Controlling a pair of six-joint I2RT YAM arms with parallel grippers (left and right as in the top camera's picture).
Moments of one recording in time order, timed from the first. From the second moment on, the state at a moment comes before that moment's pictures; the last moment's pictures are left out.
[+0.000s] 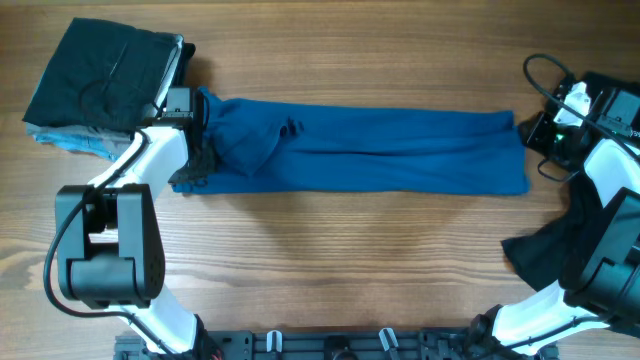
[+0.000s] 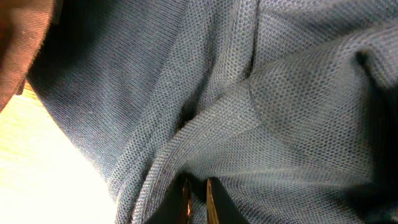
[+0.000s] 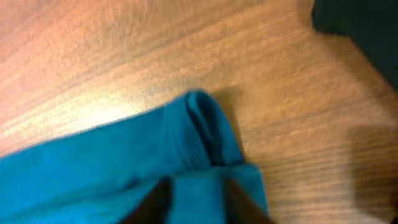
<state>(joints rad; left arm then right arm) -0.01 1.86 1.10 -0.66 -0.24 -0.25 -0.48 1.81 1.12 -0.36 -0.44 0.00</state>
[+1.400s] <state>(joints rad) 0.00 1.52 1.12 -0.76 0.28 -0.12 -0.53 2.00 1.18 -0.57 -0.56 0.07</state>
